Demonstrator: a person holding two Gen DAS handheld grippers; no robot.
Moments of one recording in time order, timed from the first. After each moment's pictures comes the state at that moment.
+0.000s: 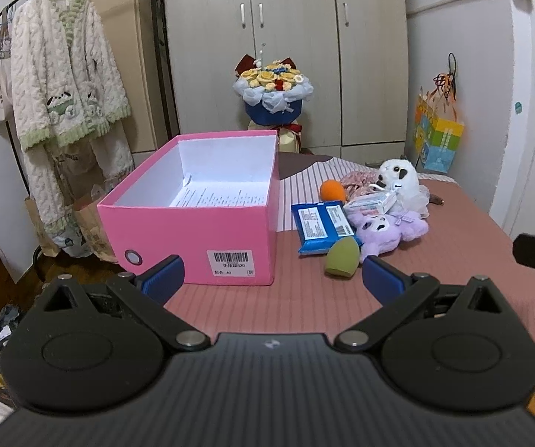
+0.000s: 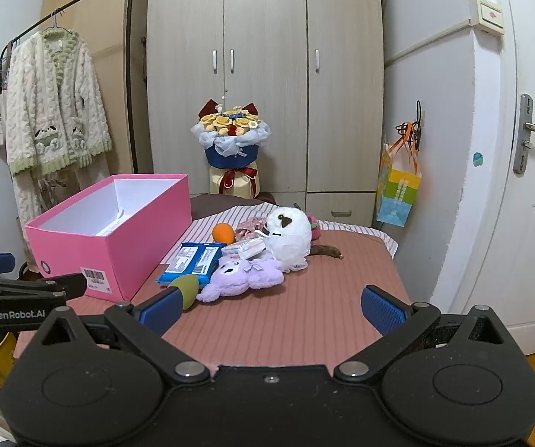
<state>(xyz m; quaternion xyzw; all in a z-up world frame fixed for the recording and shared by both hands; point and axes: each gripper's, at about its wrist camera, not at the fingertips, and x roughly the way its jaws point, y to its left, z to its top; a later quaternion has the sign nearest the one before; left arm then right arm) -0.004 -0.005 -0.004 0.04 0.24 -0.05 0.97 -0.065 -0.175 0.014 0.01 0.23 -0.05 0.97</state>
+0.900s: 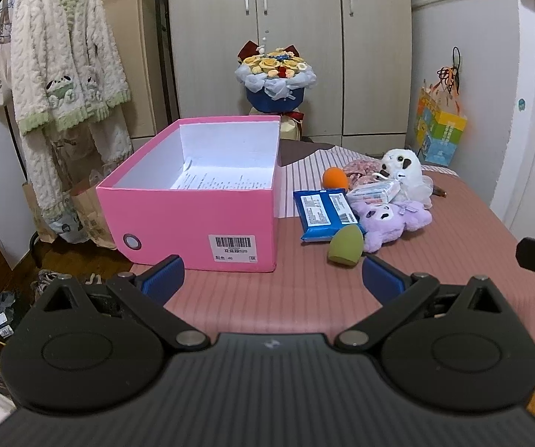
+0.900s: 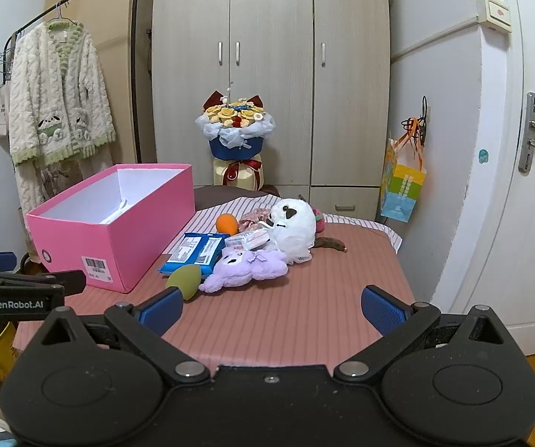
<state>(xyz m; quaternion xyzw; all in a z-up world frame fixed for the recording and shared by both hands) 0.001 0.000 -0.015 0.04 0.25 -0.06 0.97 -0.061 -0.173 0.007 0.00 0.24 -0.05 0.97</state>
